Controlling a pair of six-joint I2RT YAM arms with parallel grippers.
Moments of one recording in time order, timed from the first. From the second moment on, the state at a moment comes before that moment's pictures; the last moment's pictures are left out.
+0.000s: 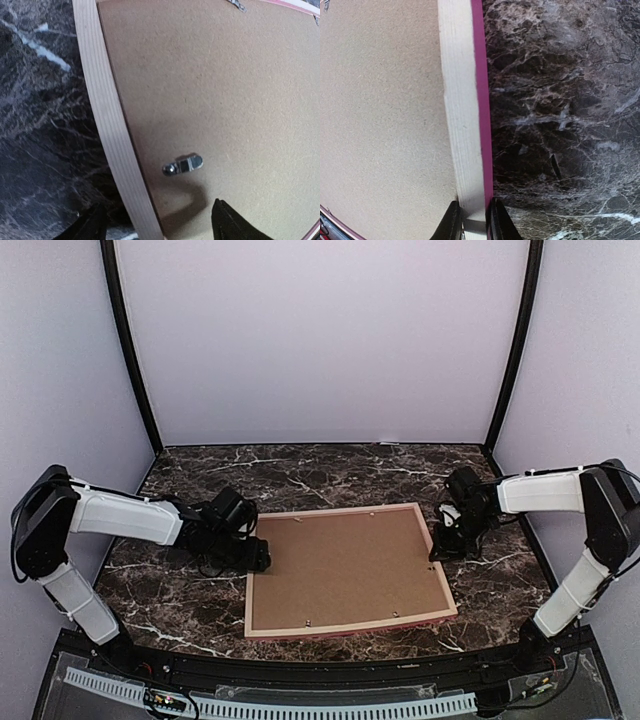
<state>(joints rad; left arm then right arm) -0.75 1.61 0.83 -0.31 -0.07 -0.63 0.38 1.59 0.87 -0.59 -0.20 0.38</state>
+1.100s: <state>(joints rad) -0.63 1.69 0.88 -0.25 0.04 -0.59 0.38 1.59 0.86 -0.57 -0.20 0.37</state>
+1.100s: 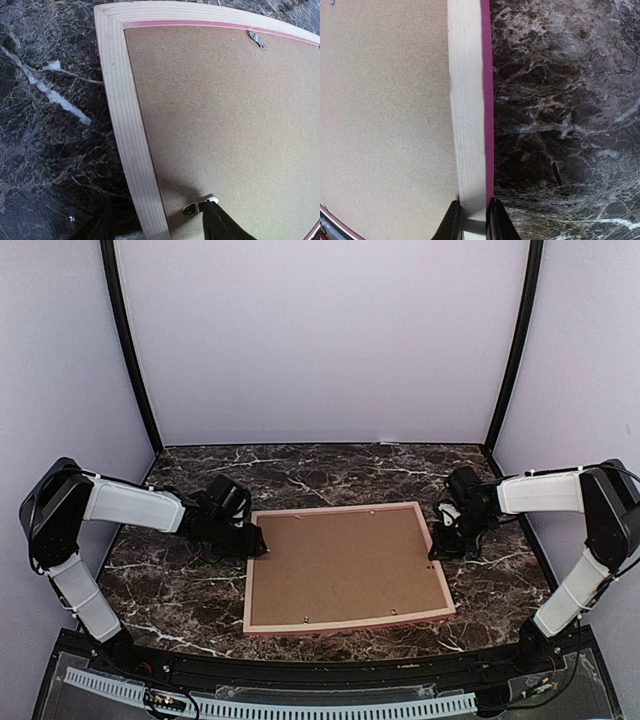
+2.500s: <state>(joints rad) -0.63 1.74 0.95 -0.27 -0.03 -0.56 0.38 1.59 0.86 -0.56 -0.20 0.37</state>
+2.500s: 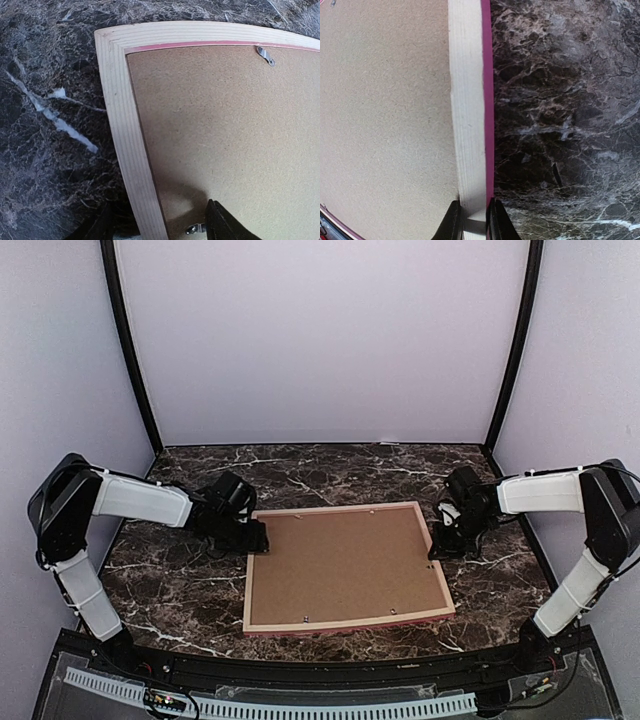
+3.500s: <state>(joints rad) -0.67 1.69 0.88 -0.25 -0.03 -0.54 0.38 1.59 0.86 -0.56 -0.20 0.37</state>
